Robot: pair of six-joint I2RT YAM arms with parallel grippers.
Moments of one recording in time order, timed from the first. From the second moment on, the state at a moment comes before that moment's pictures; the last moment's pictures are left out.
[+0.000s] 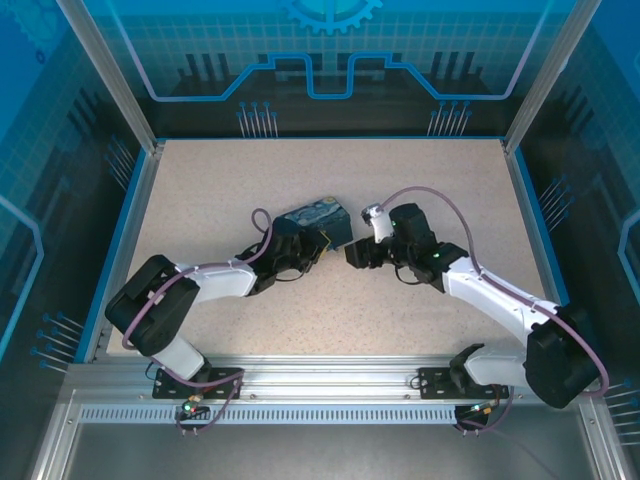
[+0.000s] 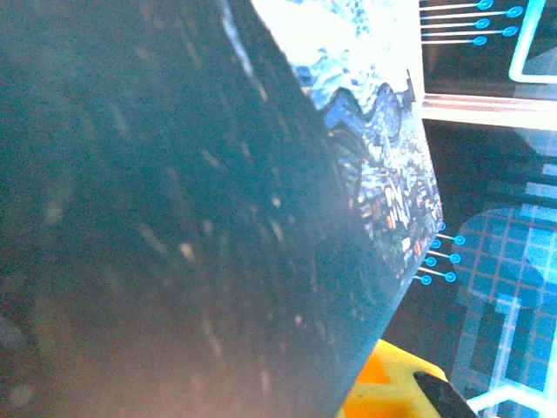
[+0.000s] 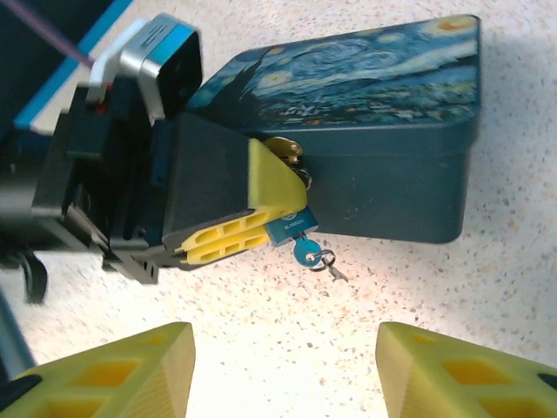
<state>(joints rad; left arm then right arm) -0.61 1.60 0.70 0.38 0.16 -1.47 0.57 1.26 0.79 -0.20 -0.30 0.21</state>
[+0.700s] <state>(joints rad) -0.61 1.60 0.78 0.21 0.25 -1.42 0.66 1.42 0.69 0.02 -0.16 0.00</state>
